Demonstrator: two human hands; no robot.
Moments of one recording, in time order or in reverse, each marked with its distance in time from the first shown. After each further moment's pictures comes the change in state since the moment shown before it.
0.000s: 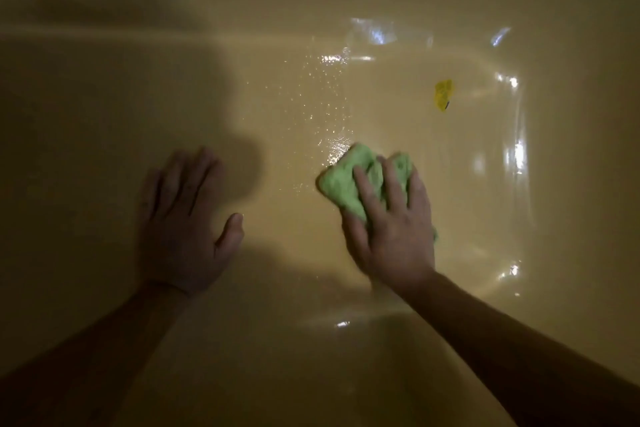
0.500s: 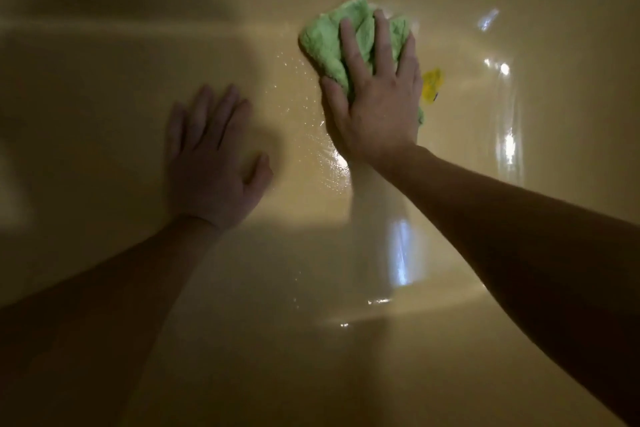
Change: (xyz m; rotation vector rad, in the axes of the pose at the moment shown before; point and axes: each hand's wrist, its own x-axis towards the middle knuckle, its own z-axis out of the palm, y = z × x) left_hand 0.080 0.051 0.018 0.014 0.031 0.018; right_hand 0.148 0.013 -0.033 0.001 0.173 0.060
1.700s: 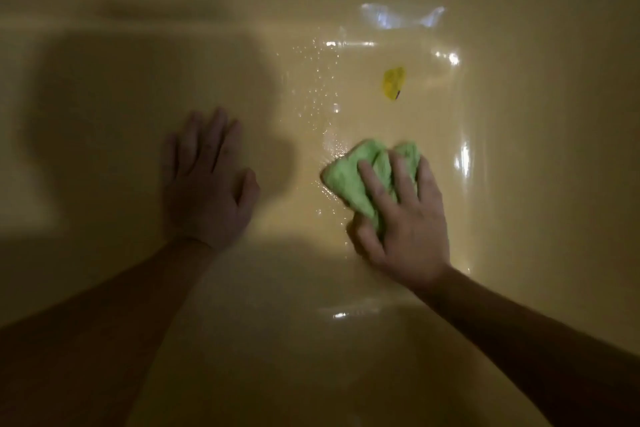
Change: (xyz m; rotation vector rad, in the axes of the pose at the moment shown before) left_hand -0.026 0.052 0.012 0.016 -0.025 -0.084; right_hand -0.156 0.096 -0.011 0.030 -0.142 -0.111
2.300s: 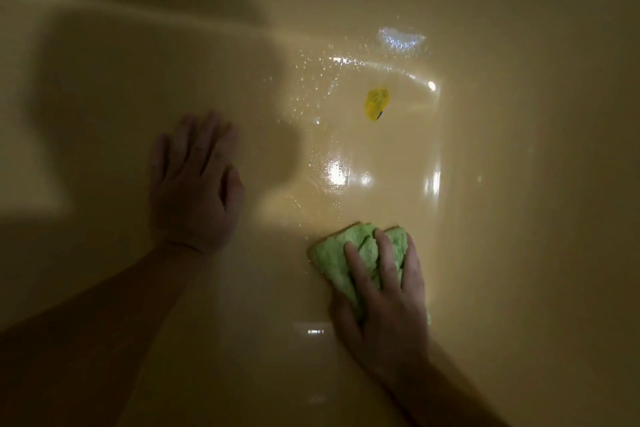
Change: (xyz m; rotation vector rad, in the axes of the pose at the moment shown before) left_hand -0.005 0.039 0.011 -0.034 0.134 -0.115; right_hand -0.082 0.023 0.004 0.073 -0.070 -0.039
